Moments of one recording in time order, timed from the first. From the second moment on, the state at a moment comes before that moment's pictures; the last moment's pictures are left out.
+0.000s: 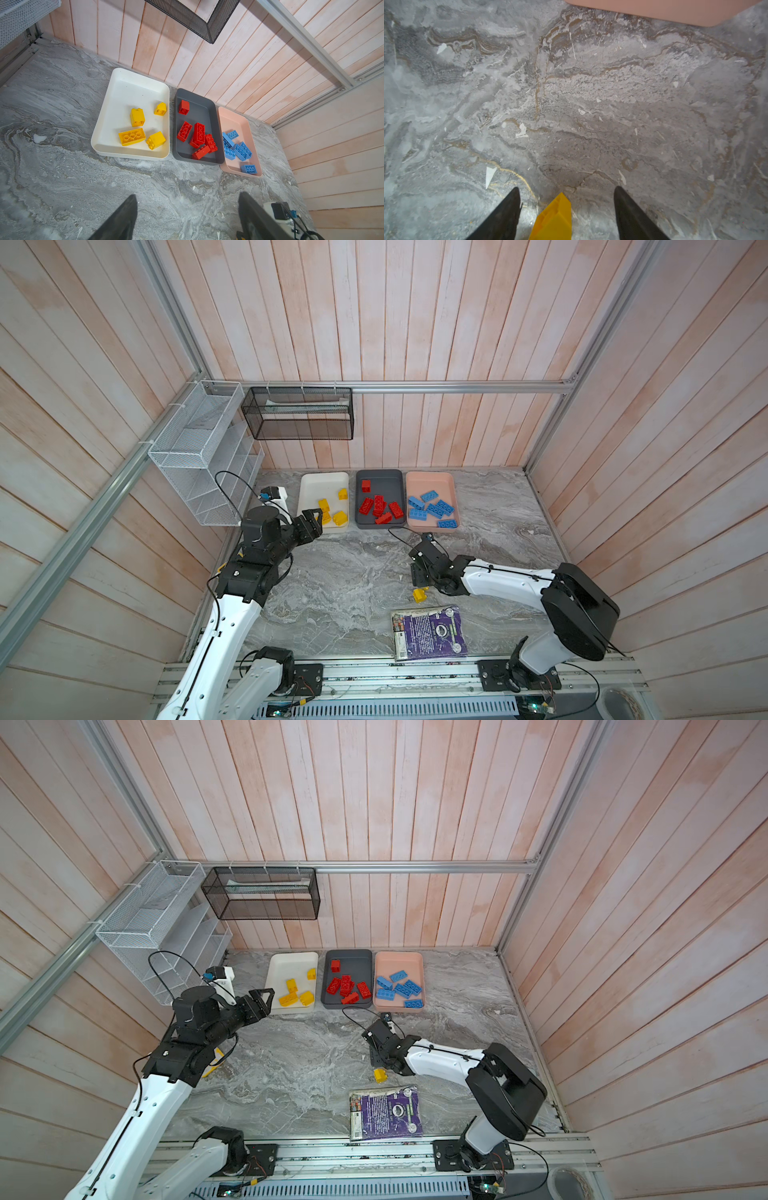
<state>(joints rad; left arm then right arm) -0.16 0.90 0.96 -0.47 0.12 -0.48 0.86 1.60 0.86 -0.36 0.31 0.62</state>
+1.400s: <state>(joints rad) -0.16 0.83 0.88 -0.48 0.14 -0.48 0.88 1.76 1.19 -0.45 0.17 0.56</state>
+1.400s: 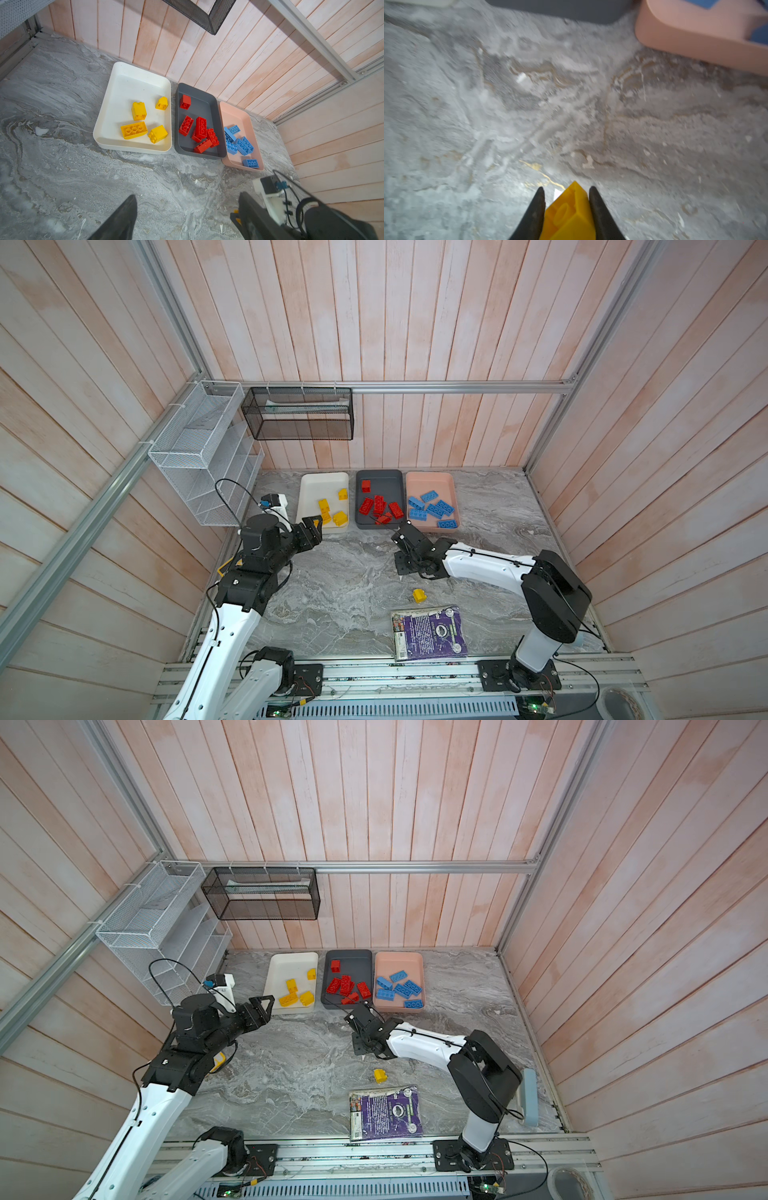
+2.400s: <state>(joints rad) -0.18 0.65 0.70 -0.45 0.24 -0.47 0.79 2.59 2.33 -0.30 -0.22 0.51</state>
